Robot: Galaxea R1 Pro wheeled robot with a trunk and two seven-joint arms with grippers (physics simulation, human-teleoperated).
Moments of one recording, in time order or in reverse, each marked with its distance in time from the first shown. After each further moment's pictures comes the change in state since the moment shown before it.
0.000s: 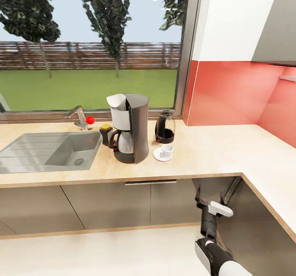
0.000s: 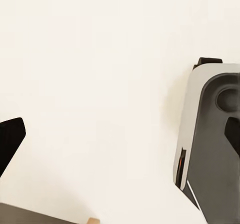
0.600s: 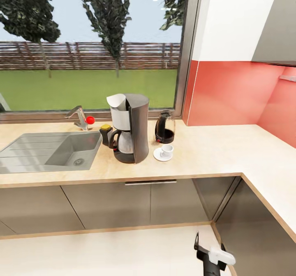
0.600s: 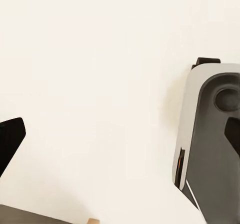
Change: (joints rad) left arm -0.001 0.000 -0.003 0.001 -0.003 0.000 -0.005; right arm 0.132 0.031 -0.001 0.292 0.007 -0.019 0.003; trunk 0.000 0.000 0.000
